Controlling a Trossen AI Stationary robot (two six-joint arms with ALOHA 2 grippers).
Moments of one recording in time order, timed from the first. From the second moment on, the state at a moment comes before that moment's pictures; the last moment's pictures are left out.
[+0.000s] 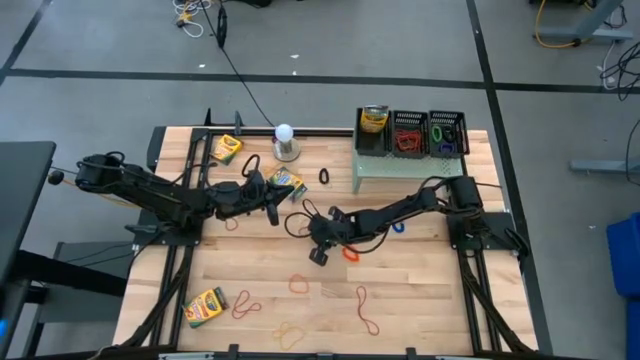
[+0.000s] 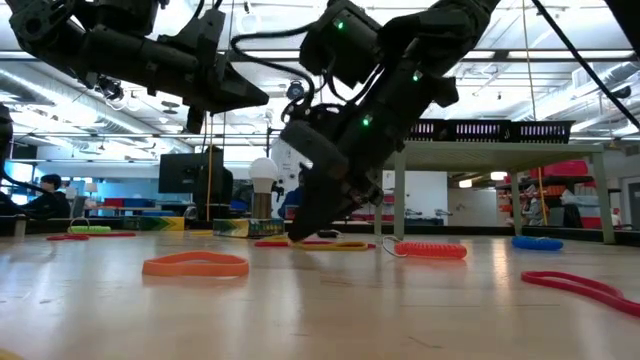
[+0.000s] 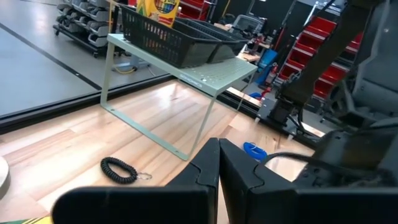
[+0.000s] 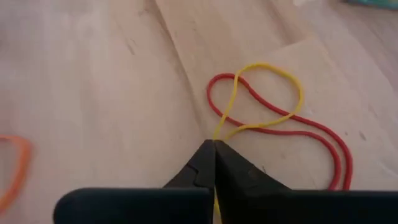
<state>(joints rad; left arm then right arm) -0.06 1.19 0.35 0.75 -0.48 -0.37 0.14 2.05 1.24 -0.10 0.20 0.46</state>
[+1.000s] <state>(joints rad) -0.05 1.19 0.35 0.74 -0.60 -0.35 0.08 1.36 1.24 -0.21 0.78 0.13</state>
